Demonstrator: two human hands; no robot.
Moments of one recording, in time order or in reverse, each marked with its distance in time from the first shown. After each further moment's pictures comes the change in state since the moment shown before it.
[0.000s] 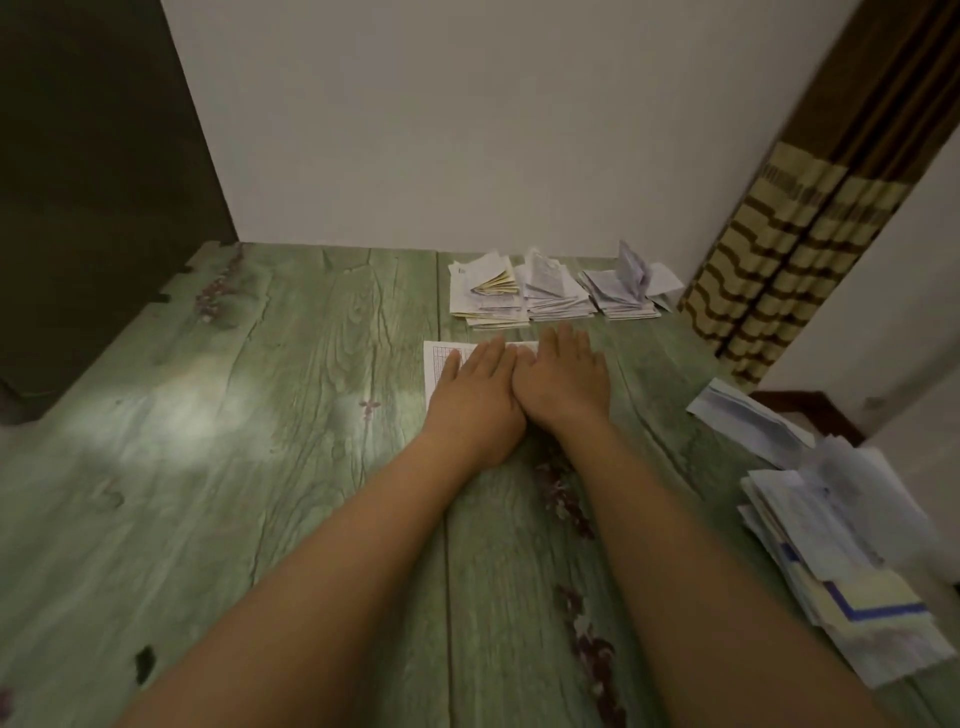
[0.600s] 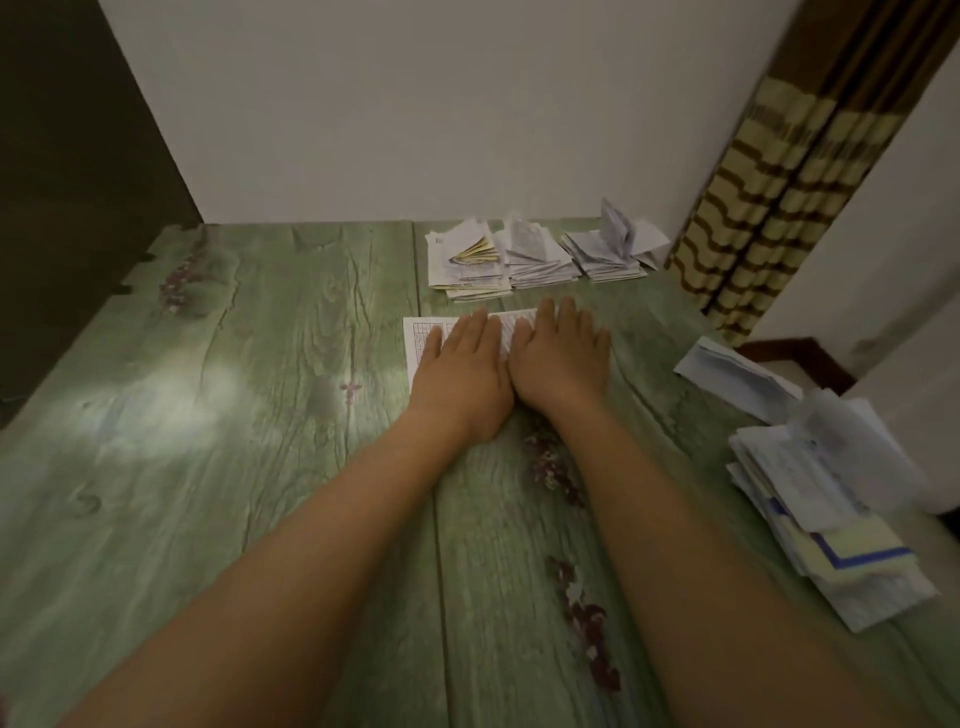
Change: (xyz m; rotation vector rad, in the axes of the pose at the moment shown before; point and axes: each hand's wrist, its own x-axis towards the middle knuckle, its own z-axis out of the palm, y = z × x) left_hand 0.008 -0.003 0.006 0.011 -0.004 -0.044; right_hand -0.004 0.006 0.006 -0.006 0.054 0.075
